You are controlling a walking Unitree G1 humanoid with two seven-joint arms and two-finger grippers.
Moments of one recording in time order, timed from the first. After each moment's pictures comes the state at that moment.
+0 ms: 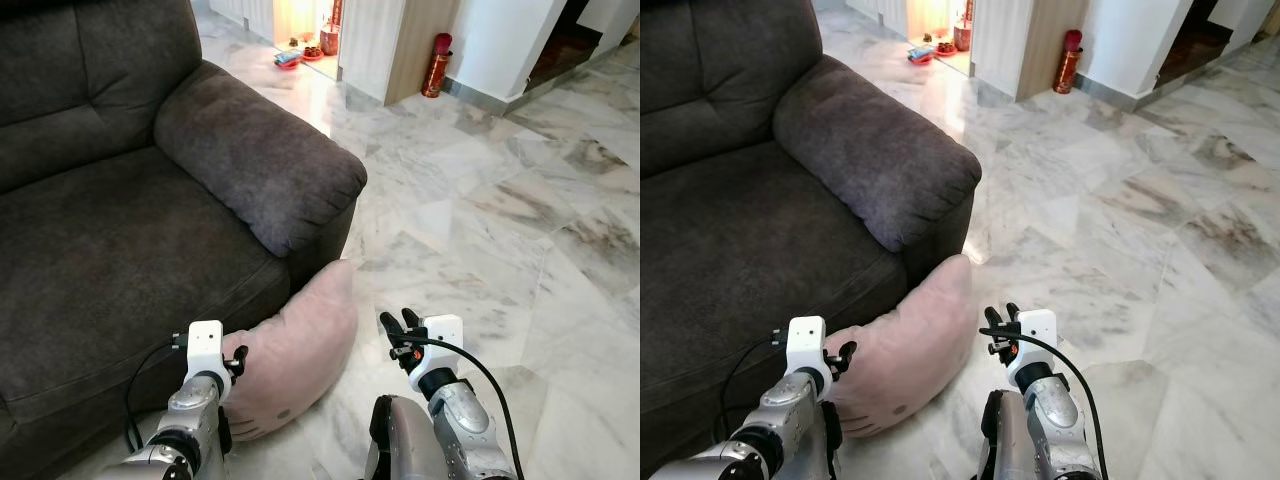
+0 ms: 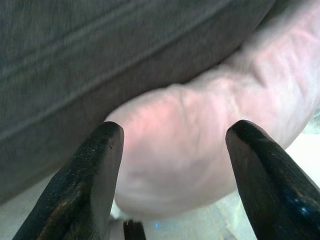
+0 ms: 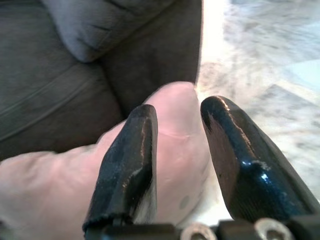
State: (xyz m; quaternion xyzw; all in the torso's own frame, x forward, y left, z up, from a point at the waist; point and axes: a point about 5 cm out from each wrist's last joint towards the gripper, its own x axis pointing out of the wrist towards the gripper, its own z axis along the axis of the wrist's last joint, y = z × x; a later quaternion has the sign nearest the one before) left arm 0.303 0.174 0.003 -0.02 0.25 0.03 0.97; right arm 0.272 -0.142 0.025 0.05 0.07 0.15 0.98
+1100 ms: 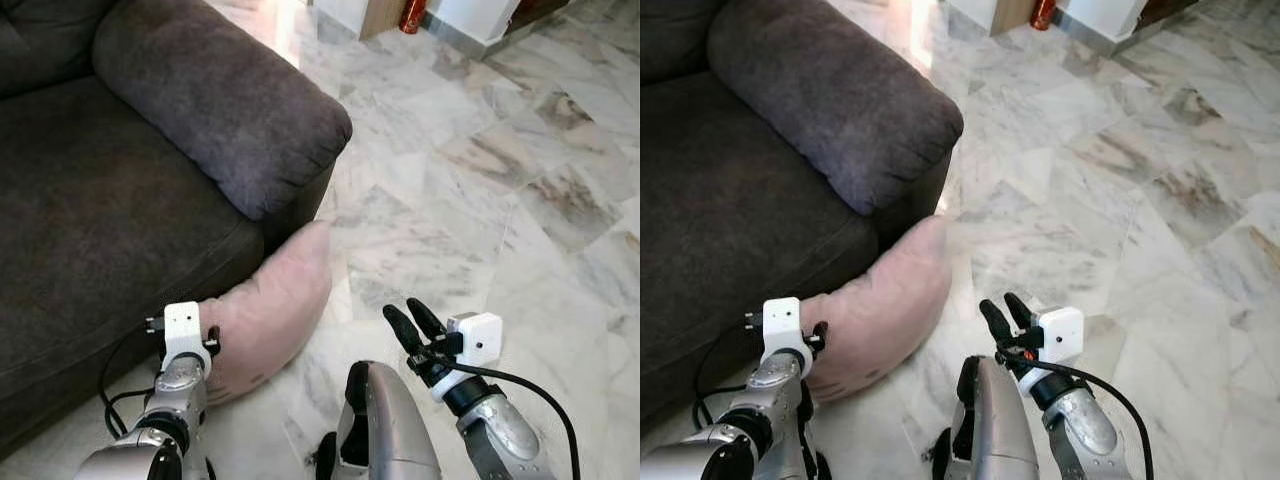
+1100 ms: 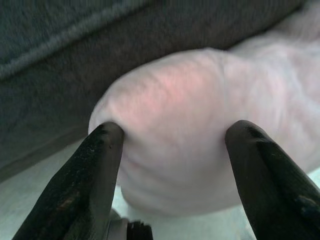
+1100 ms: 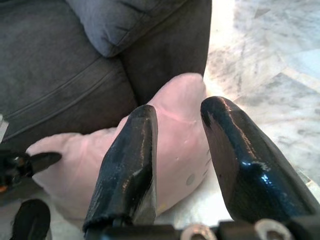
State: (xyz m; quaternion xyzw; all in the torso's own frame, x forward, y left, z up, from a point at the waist) left arm 0.315 0.198 0.023 0.01 0.20 0.13 0.97; right arm 0.230 -0.143 0.094 0.08 0.02 0.21 0.97
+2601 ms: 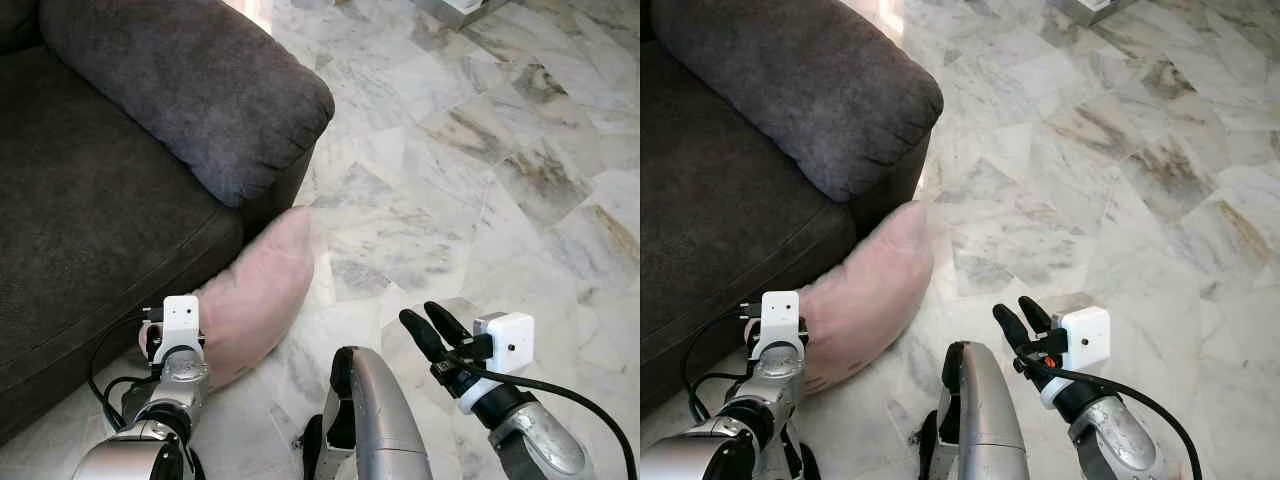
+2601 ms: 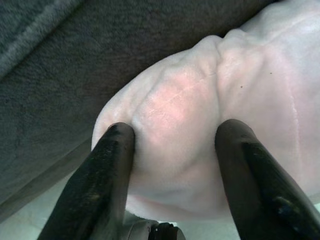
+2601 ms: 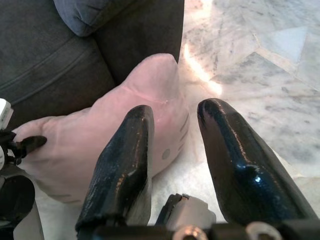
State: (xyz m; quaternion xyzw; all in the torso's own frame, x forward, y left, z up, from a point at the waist) left arm 0.315 0.205 0.025 0.11 0.23 0.21 0.94; right arm 0.211 -0.160 0.116 0.07 0.05 0.21 0.97
